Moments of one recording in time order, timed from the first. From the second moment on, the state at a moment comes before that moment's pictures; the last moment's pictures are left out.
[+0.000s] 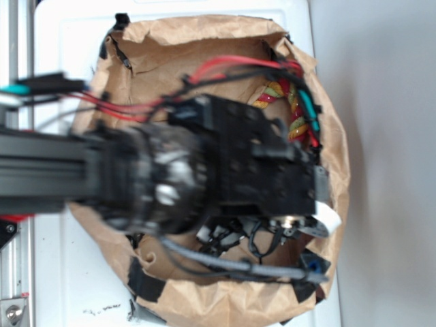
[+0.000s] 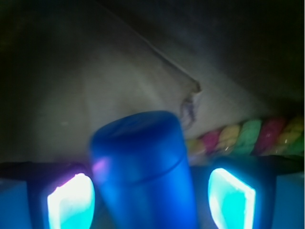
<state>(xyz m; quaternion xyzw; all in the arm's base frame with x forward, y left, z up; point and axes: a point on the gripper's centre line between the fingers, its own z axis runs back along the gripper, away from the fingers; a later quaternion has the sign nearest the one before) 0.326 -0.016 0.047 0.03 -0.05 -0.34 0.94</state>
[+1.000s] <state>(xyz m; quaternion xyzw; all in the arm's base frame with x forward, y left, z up) 0.316 -0.023 0.098 0.02 -0.06 -0.29 0.95</state>
